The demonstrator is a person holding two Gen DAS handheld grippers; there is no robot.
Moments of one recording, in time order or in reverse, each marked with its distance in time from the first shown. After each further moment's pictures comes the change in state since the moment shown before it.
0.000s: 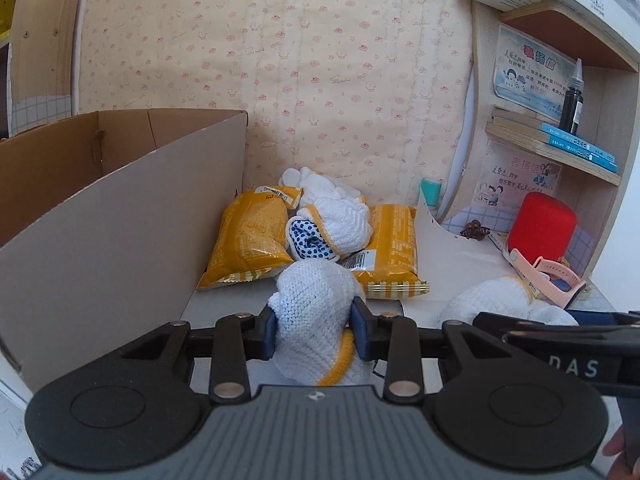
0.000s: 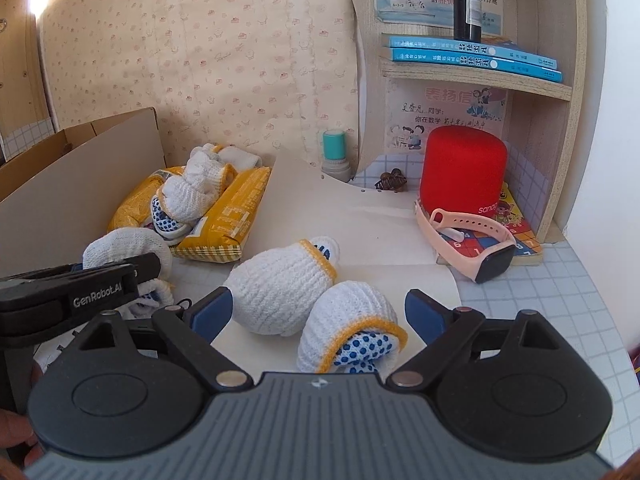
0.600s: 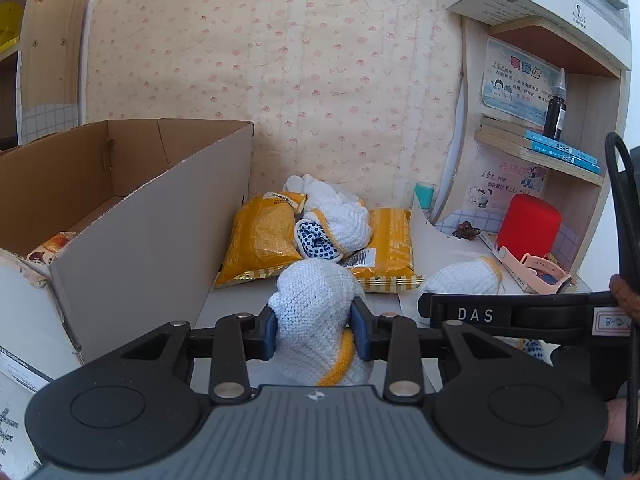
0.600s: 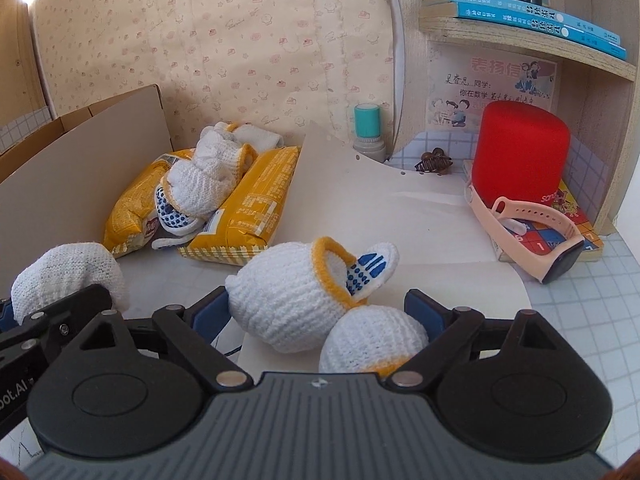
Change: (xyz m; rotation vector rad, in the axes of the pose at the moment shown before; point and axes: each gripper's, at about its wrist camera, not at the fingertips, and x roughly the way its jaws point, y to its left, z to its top) left arm -0.021 0.011 -0.002 0.005 -0.017 -0.019; right arm 0.045 0.022 0.006 0.010 0.060 0.042
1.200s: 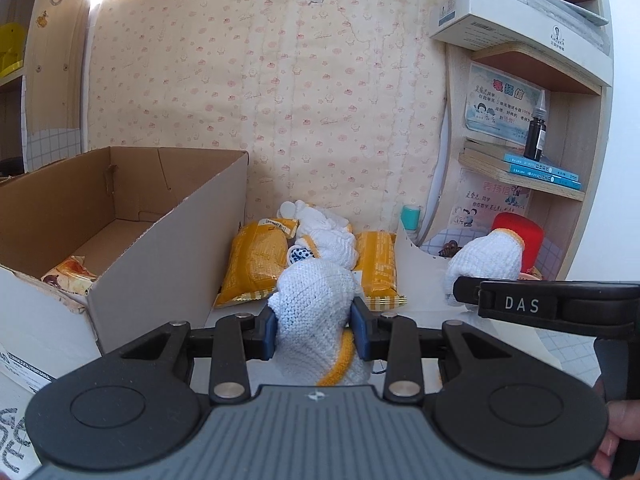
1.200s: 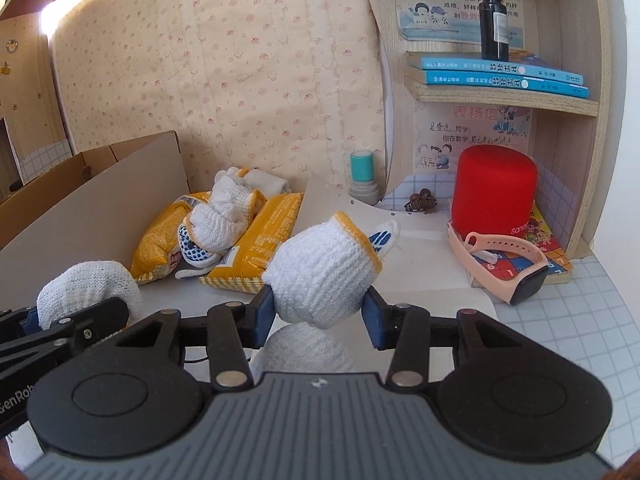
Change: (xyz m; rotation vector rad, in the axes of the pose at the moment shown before) left arm -0.024 -0.006 0.004 0.017 -0.061 -0.014; right arm -0.050 -0.008 0.003 0.000 -0.122 0.021
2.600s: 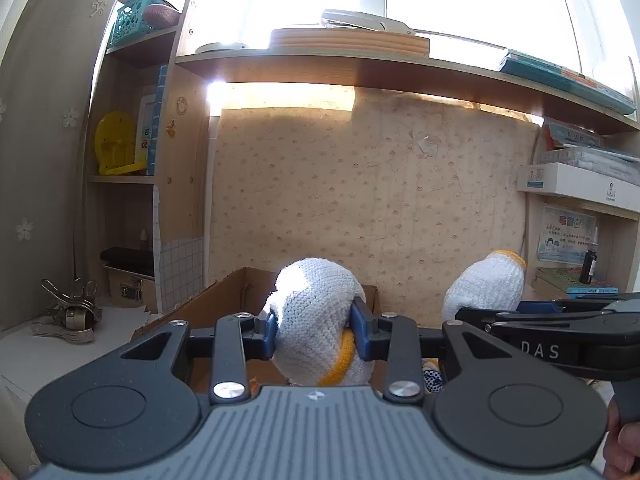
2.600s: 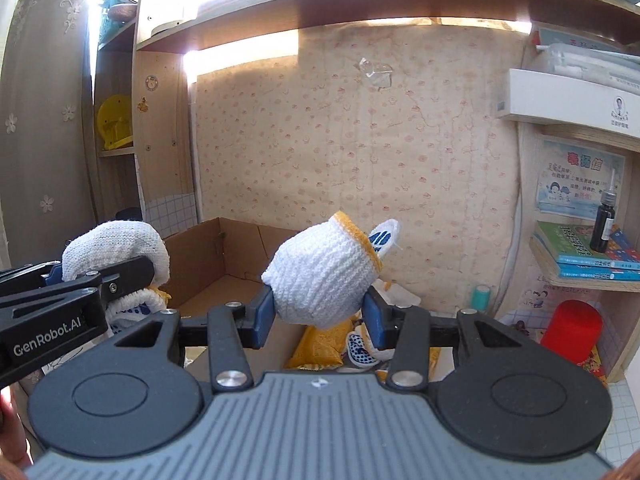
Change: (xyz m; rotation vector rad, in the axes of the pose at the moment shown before) left arm -0.105 0.110 0.065 -0.032 -0.258 0.175; right arm -0.090 0.135 0.055 -0.195 -0.194 0.197
